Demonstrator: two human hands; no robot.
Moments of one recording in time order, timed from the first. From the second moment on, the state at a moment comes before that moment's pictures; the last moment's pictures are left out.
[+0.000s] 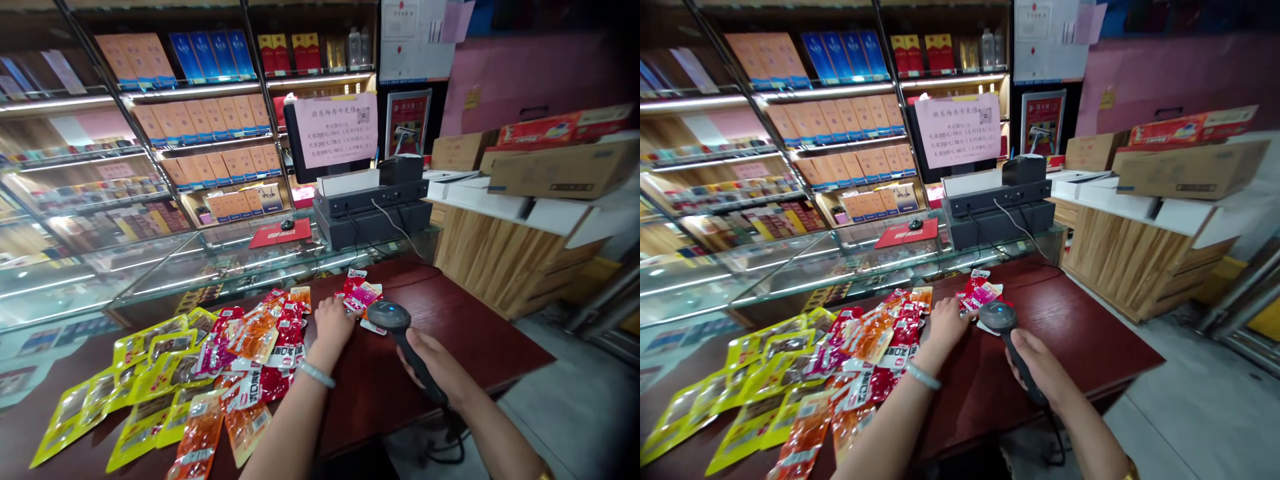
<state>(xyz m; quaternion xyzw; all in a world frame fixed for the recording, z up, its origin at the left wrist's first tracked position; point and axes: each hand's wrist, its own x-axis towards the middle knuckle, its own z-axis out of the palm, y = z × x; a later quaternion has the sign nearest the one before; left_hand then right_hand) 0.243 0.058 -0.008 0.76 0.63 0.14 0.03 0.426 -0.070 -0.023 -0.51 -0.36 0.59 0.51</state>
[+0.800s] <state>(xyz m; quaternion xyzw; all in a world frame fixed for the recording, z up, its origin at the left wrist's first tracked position) 0.225 0.050 0.006 0.74 0.65 0.11 0.12 0.413 -0.053 -0.002 -0.45 -0.40 0.60 0.53</state>
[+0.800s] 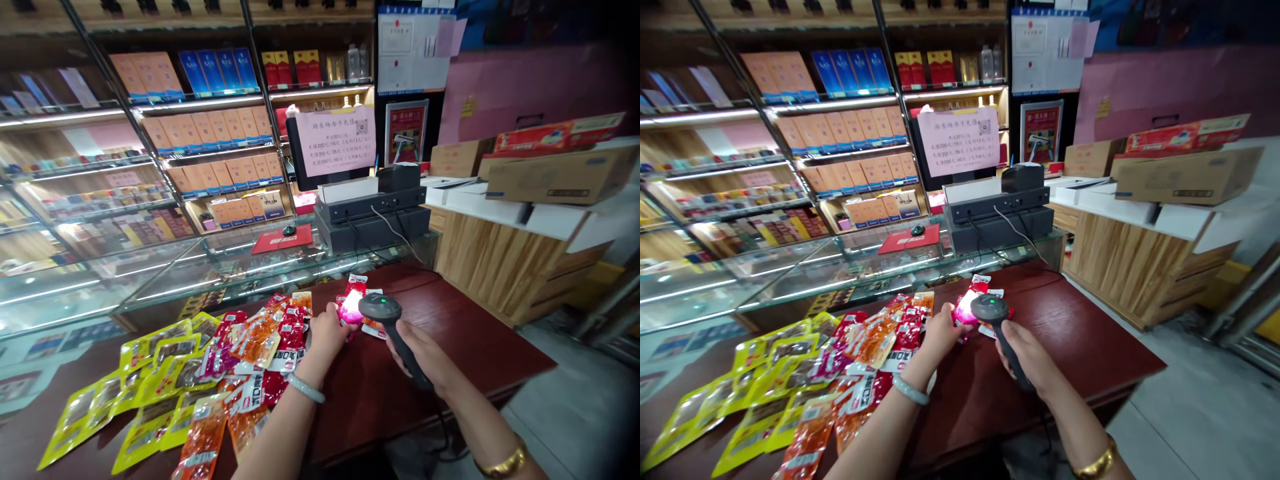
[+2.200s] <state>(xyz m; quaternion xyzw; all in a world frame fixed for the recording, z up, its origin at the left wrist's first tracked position) 0.188 0.029 0.004 0.67 0.72 0.13 0.16 0.382 -0.044 0.011 -0.42 -0.42 0.63 0.49</state>
